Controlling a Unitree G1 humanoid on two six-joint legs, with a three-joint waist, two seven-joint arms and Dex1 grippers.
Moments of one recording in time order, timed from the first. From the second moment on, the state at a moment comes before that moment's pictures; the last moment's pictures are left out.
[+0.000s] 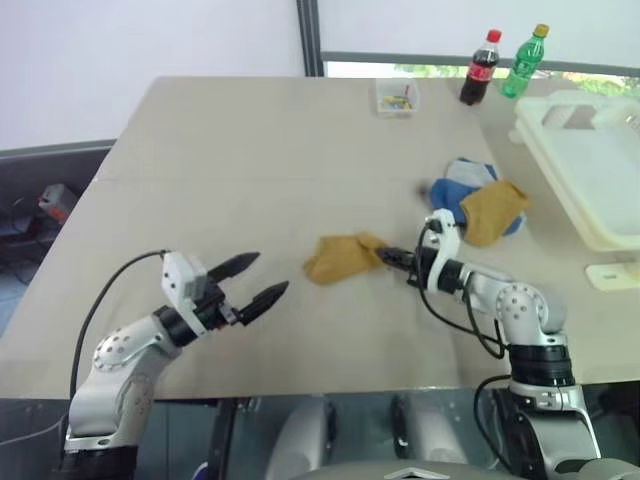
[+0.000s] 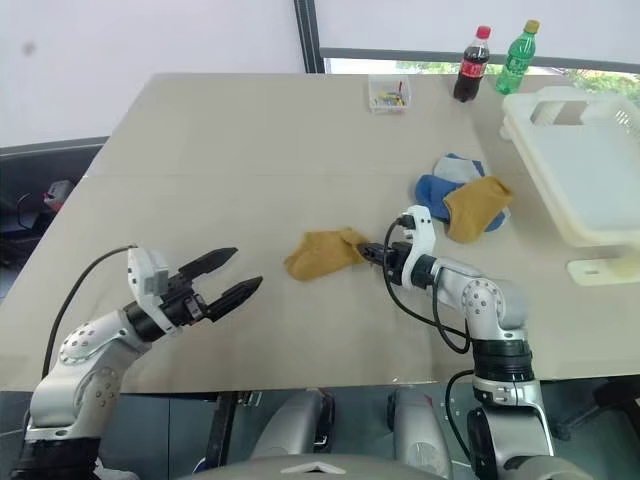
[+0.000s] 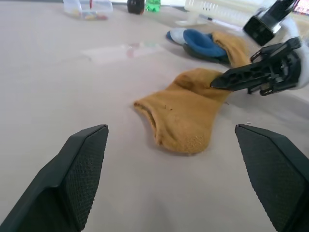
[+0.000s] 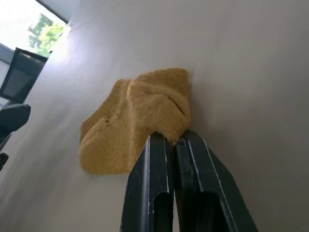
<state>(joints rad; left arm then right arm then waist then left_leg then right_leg) 0.04 0.58 0.19 -0.22 -0.56 0.28 -0.87 -0.40 -0.14 -0.13 -0.12 0.65 1.07 0.32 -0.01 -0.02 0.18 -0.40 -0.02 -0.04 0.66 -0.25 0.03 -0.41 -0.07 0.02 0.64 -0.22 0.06</state>
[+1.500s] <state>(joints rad) -0.31 0.76 0.19 -0.03 -0.62 0.72 -0.97 -0.05 -0.62 0.04 -0.45 0.29 0.41 0.68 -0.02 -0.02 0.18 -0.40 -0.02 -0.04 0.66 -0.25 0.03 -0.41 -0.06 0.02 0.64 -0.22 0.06</state>
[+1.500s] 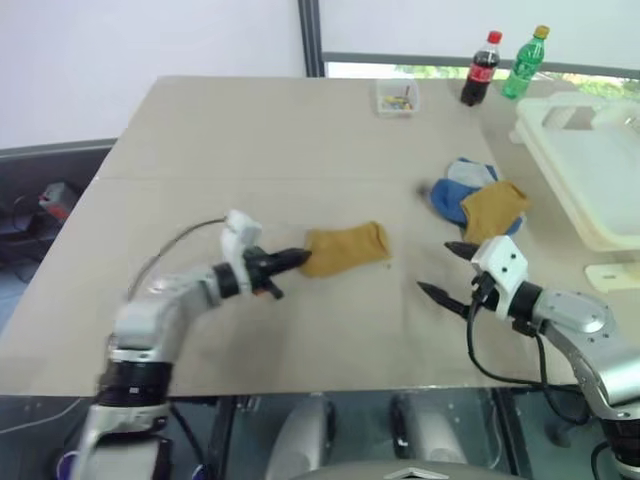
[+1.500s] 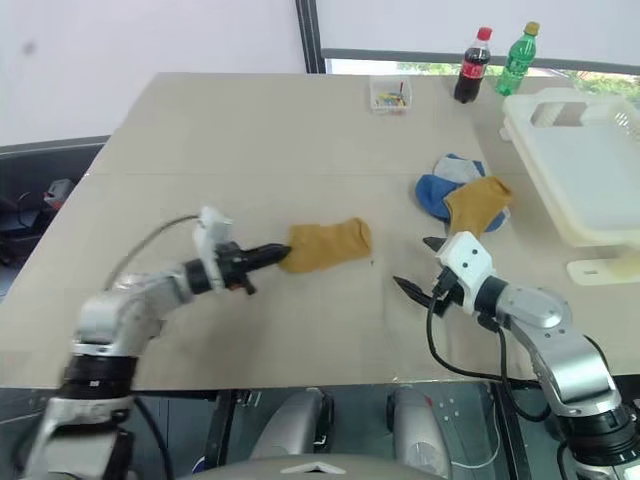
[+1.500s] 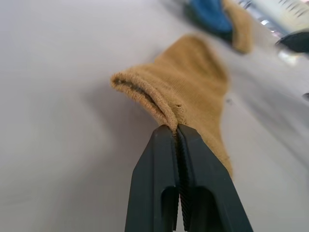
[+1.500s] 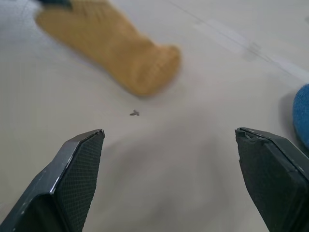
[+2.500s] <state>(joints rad) -0.71 0.57 -0.24 0.00 -0.48 1.01 -0.97 0.14 -0.50 0.04 -0.67 0.29 0.51 0.51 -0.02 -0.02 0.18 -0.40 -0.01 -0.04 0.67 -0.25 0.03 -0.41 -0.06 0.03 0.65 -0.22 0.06</state>
